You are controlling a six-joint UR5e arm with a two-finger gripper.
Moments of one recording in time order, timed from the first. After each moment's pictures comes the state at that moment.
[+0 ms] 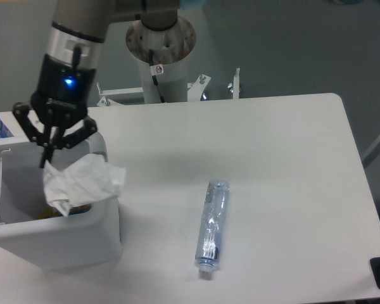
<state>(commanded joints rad) 2.06 -1.64 -1.67 -0.77 1.12 -0.19</state>
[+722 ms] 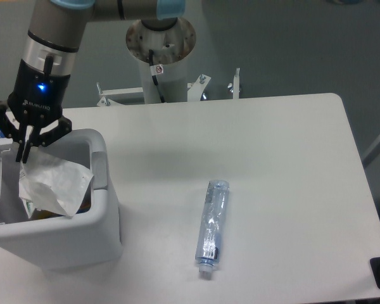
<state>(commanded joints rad) 2.05 -1.64 -1.70 -0.78 1.11 -0.19</state>
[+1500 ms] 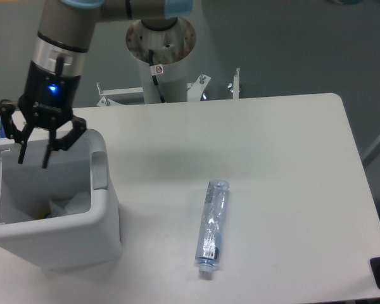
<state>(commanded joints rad) 2.17 -1.64 -1.65 -0.77 1.15 -0.13</state>
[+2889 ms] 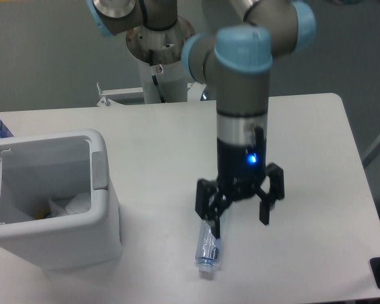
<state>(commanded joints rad) 2.45 -2.04 -1.38 -0.76 1.35 0.20</state>
